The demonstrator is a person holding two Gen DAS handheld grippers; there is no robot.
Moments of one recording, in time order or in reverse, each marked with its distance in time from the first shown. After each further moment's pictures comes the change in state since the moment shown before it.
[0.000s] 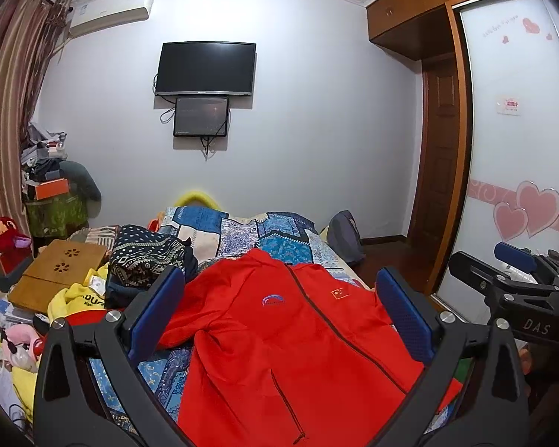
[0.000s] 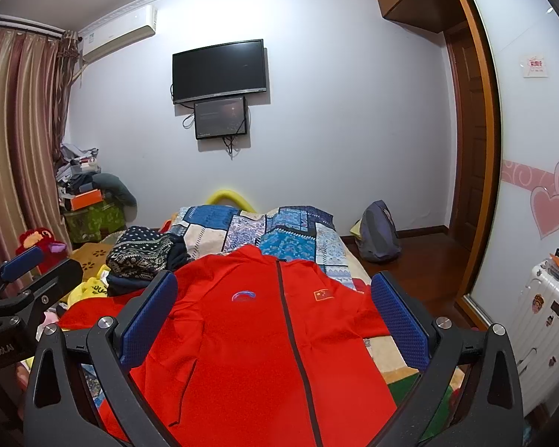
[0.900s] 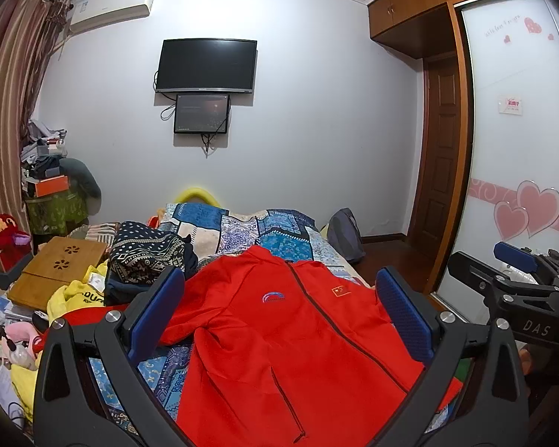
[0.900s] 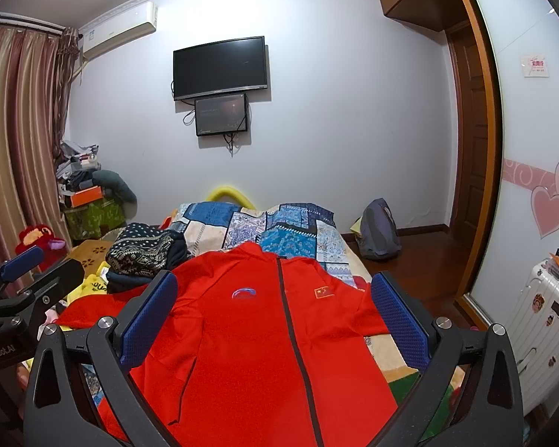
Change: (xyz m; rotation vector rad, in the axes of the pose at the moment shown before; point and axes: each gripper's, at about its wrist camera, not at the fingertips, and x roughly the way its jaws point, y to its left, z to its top) left arm 0.002 0.001 -0.001 -0.005 0.010 -0.002; right arm 0.002 -0.001 -0.004 -0.008 0.008 -0.001
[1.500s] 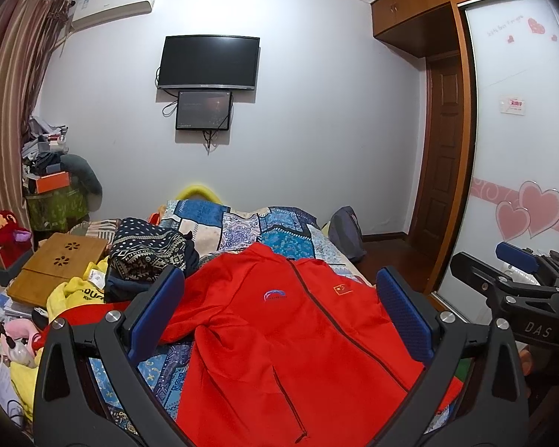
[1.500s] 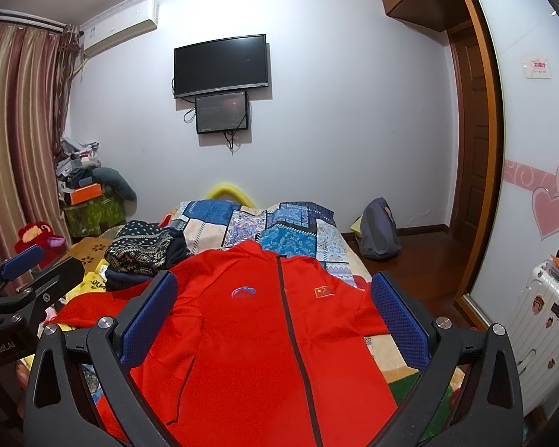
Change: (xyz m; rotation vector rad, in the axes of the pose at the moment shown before) left arm 0.001 0.005 -0.001 -0.008 0.009 0.003; right arm 0.001 0.003 -0.002 -0.008 0.006 -0.002
